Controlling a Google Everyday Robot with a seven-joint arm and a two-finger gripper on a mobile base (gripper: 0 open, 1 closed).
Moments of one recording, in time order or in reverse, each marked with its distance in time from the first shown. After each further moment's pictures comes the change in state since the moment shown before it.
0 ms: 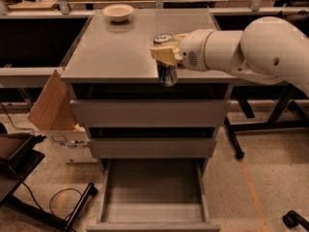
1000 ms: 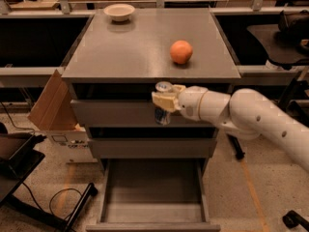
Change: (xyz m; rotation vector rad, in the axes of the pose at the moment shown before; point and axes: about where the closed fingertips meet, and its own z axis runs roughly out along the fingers) arm 0.140 0.011 0.039 -0.088 -0.066 0.136
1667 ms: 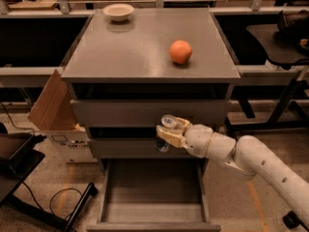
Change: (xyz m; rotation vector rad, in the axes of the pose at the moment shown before) arm 0.106 0.028 -0.029 -0.139 -0.198 -0.016
